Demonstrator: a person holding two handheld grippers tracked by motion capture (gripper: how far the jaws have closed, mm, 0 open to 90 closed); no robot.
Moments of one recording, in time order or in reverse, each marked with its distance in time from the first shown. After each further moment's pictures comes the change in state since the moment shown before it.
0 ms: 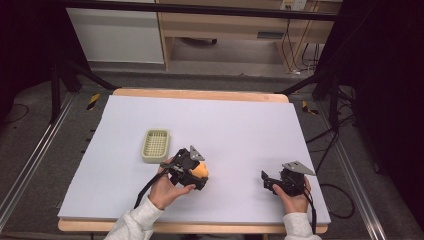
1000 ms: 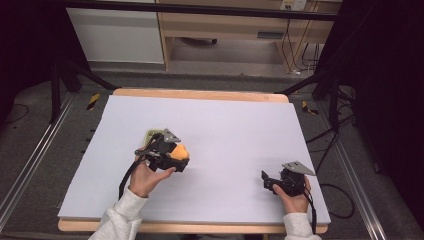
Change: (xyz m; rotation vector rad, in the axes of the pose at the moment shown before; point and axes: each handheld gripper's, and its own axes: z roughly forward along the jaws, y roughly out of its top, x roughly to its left) left arm 0.054 -0.005 -0.043 -0.079 0.105 -0.113; right arm 0.000 0.000 0.000 -0.005 -0.004 -0.006
